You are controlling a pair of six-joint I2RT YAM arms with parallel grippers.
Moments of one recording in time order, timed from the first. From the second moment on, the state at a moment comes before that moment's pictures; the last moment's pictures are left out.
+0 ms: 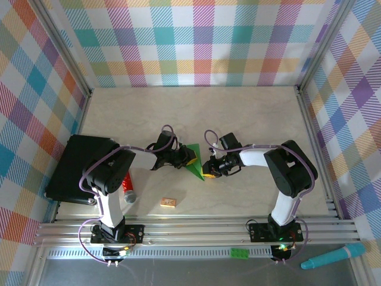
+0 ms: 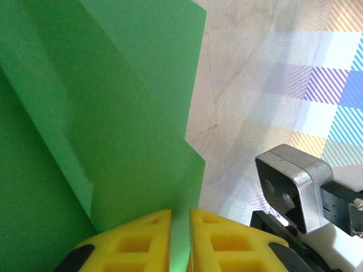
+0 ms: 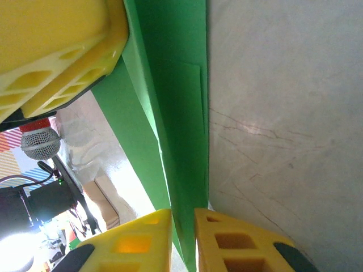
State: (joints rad) left arm -0.53 1.87 0.83 0.32 0.59 -1.10; right arm 0.53 1.79 0.83 -0.18 -0.77 0.57
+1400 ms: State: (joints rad) left arm -0.56 1.86 0.93 0.15 0.60 -1.01; right arm 0.53 1.74 0.82 -0.23 -0.77 0.56
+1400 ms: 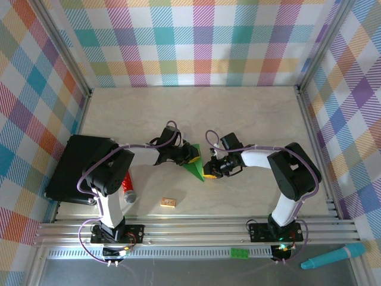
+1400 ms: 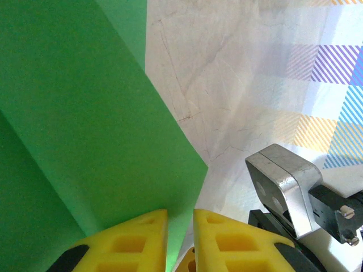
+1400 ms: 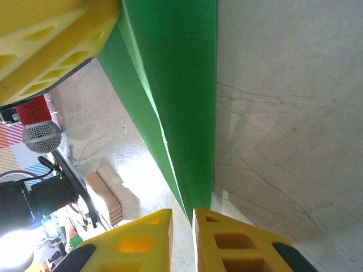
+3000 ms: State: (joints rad) left arm -0.56 1.86 0.95 0.10 0.57 -1.00; right arm 0.56 1.80 0.85 -0.28 -0.74 0.51
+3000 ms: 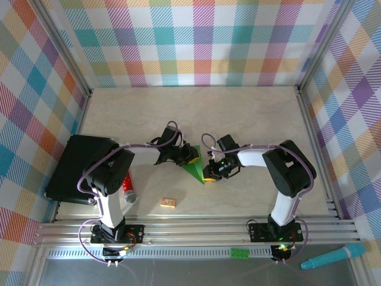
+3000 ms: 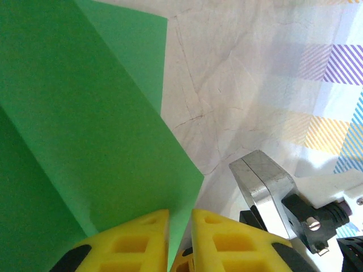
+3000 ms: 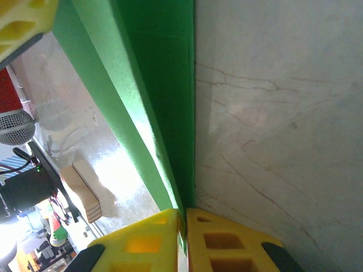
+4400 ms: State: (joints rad) left arm -0.56 1.90 0.97 0.10 0.59 -0.99; right arm 0.53 1.72 0.88 -0.28 -0.65 0.56
